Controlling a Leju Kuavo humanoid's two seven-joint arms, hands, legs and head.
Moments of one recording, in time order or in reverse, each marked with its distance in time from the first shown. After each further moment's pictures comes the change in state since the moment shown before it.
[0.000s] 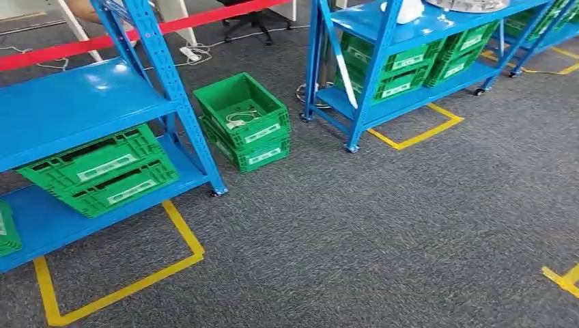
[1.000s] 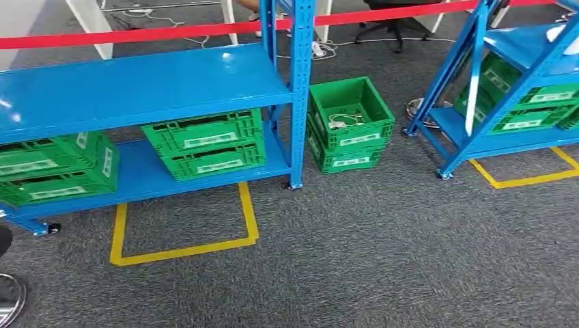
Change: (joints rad) left arm -0.003 0.007 -0.002 0.000 0.009 0.002 0.002; right arm -0.003 0.000 0.000 0.000 0.006 0.002 -0.011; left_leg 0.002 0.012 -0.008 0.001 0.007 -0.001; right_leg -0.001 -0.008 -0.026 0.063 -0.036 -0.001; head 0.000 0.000
